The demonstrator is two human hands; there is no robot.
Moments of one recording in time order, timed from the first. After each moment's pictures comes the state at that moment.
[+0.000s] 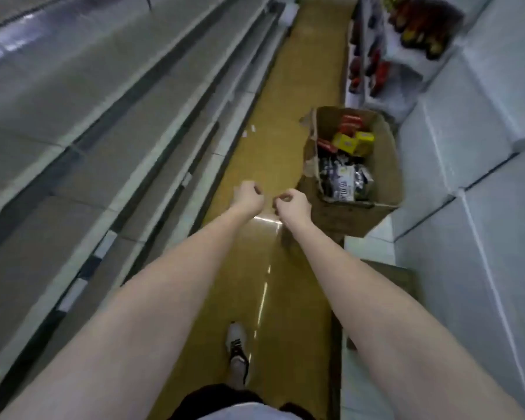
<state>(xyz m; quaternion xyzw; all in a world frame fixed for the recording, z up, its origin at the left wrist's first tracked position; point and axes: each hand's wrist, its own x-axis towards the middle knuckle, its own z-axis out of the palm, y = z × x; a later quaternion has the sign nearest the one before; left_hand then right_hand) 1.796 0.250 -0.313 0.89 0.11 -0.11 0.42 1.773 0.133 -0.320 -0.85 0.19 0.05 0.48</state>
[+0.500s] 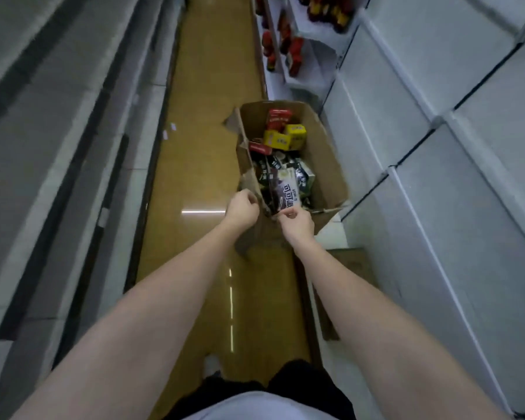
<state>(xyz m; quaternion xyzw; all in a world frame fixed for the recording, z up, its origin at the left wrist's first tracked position) 1.938 0.123 -0.357 0.88 -0.04 -0.19 0.44 1.858 0.004 -0.353 -0.80 0.38 -0.01 0.47</state>
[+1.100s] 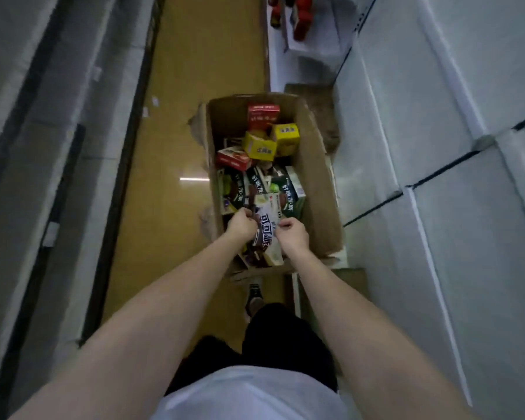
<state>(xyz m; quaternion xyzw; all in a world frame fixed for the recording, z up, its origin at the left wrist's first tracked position) 2.103 -0.067 -0.469 0.83 0.10 -0.33 0.43 2.038 -0.184 -0.452 -0.77 0.41 0.13 0.46</state>
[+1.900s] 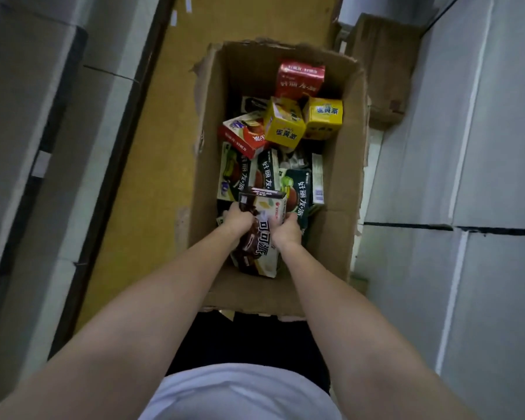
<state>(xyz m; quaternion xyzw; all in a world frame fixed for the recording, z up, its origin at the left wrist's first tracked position) 2.170 -0.117 -0.581 0.68 0.37 -0.40 0.49 2.141 -0.238 -0.564 -0.77 0.39 0.30 0.40</state>
